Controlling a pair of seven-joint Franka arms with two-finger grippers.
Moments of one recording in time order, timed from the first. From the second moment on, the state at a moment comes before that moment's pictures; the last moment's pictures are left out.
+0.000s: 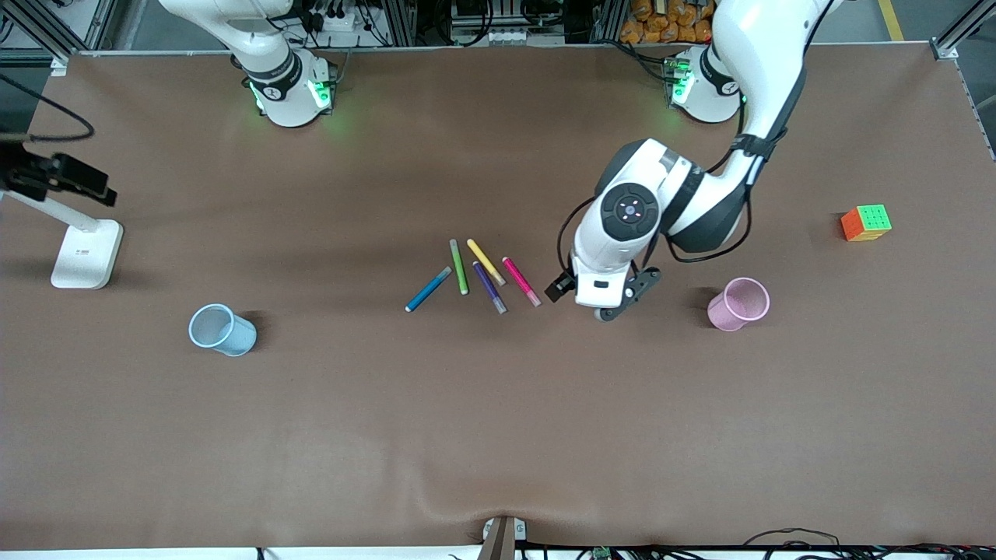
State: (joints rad) left arm -0.37 0.52 -0.28 -1.64 0.03 2.09 -1.33; right arm -0.01 0.08 -0.03 -1.45 0.00 1.39 0.05
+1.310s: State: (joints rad) left arm -0.49 0.75 -0.27 -1.61 0.09 2.26 -1.44; right arm 0.06 0.24 -0.02 -1.45 0.08 1.49 0.18
